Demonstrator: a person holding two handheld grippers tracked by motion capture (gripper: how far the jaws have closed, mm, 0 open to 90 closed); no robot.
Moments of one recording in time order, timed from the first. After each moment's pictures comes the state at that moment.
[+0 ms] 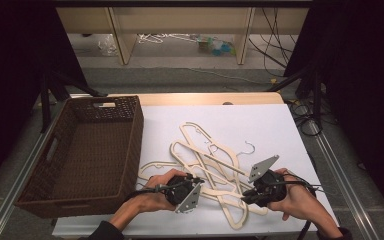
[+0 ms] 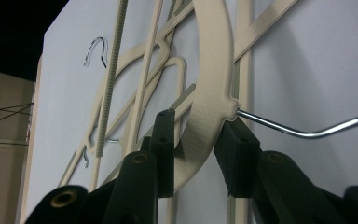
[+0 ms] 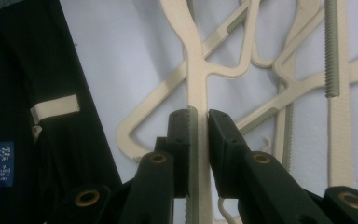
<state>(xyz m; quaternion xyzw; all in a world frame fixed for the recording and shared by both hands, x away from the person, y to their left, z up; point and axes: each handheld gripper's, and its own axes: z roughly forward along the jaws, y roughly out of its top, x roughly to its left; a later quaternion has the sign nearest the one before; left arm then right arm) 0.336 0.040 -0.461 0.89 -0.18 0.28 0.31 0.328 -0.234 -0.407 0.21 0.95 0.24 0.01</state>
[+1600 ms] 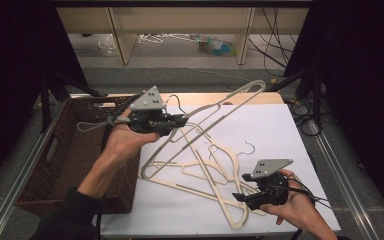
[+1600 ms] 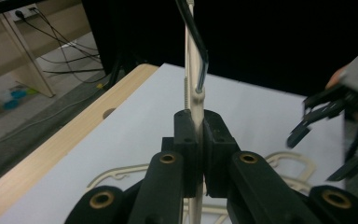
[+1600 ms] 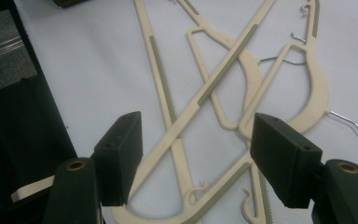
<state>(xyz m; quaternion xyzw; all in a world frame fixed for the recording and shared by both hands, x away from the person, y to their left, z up) 0.387 0.110 -0.266 0.81 0.22 0.15 0.52 0.309 -0.226 -0.391 0.27 0.89 0.35 0.10</state>
